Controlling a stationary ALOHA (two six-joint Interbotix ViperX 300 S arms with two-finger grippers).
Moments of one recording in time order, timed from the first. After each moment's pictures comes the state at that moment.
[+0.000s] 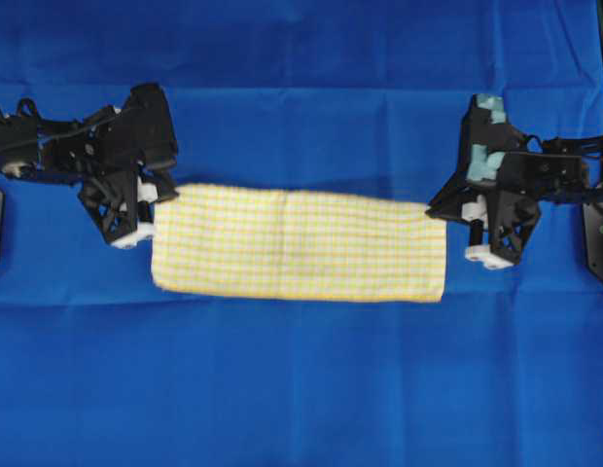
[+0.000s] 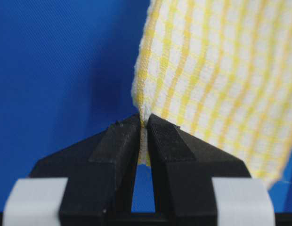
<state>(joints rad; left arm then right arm) 0.15 -0.25 0.92 -0.05 0.31 -0.10 -0.09 -0.43 1.00 0.14 0.28 0.19</state>
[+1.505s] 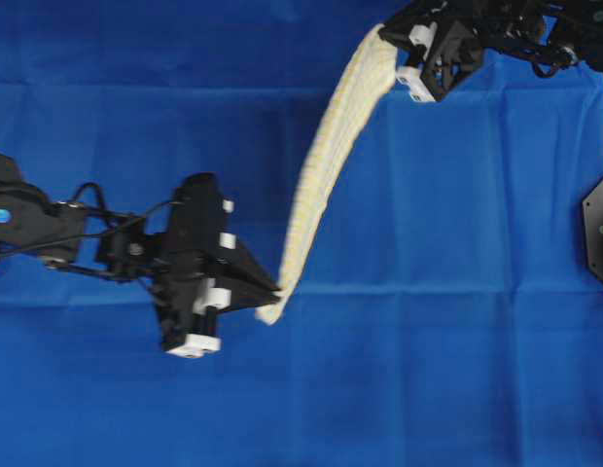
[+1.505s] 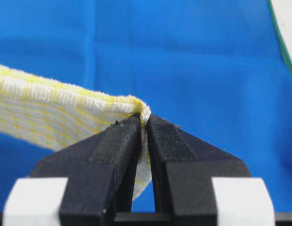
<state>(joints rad) -0.20 -0.07 0.66 -0.05 -0.07 -0.21 -0.53 -0.19 0.70 -0.02 0.10 0.20</state>
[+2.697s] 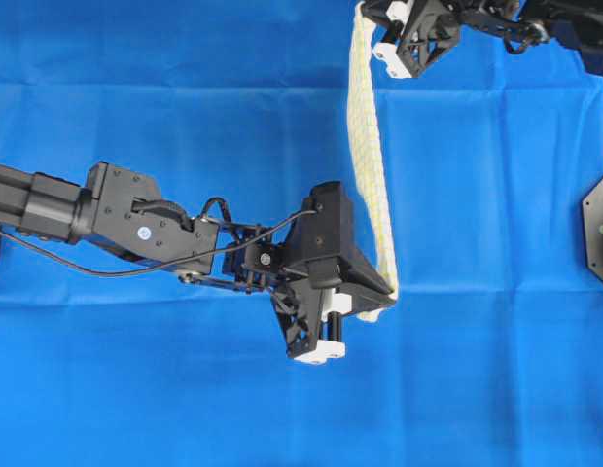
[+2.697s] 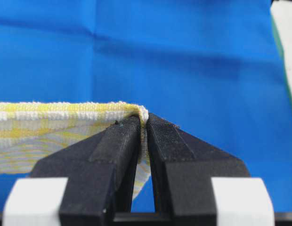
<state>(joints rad) -0.17 0.25 0.31 -0.05 -0.10 -0.20 -0.57 -0.08 0.62 -0.05 0.09 0.19</state>
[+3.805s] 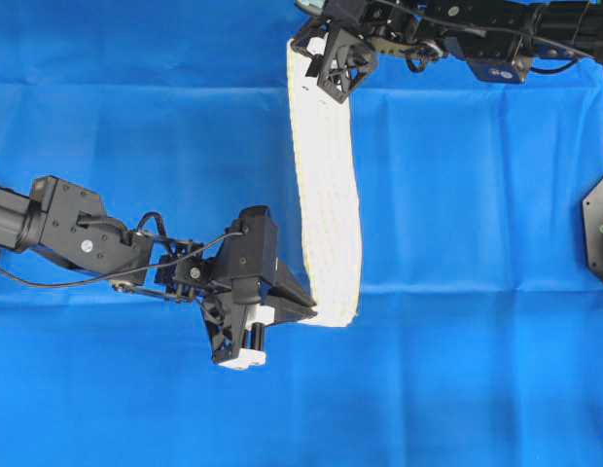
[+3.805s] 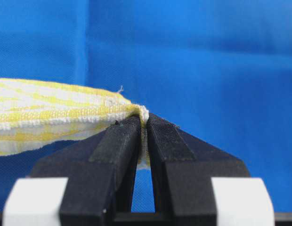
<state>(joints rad) -0.21 0.16 0.61 -0.06 -0.23 -0.21 -0.46 0.21 0.39 -0.06 0.09 0.19</state>
